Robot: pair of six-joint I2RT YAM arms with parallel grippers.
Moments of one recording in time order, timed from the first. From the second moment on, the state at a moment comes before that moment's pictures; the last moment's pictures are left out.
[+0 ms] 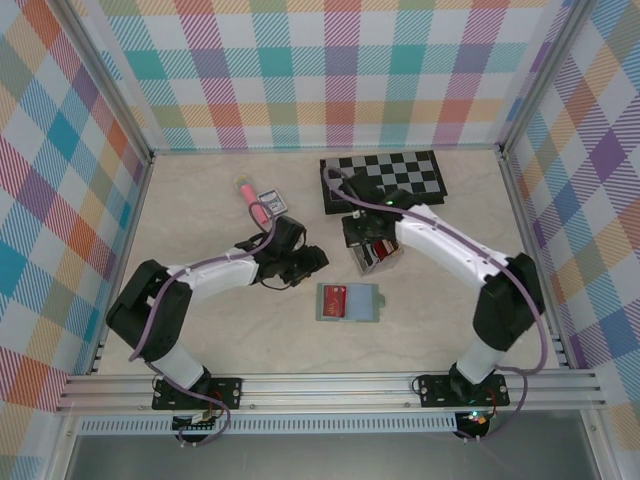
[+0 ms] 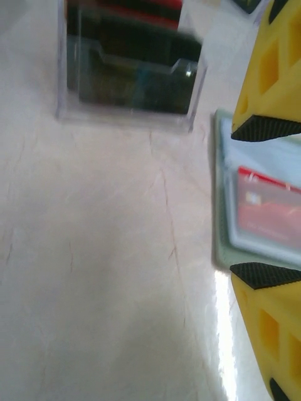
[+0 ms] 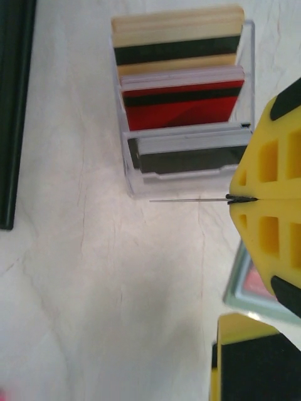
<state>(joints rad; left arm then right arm) -0.63 1.59 0.90 -0.21 0.25 -1.08 0.66 1.63 1.42 -0.87 0.10 0.42</state>
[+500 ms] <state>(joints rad) -0.56 1.50 0.79 0.34 0.67 -1.19 0.39 1.31 0.97 -0.41 -0.66 0.71</state>
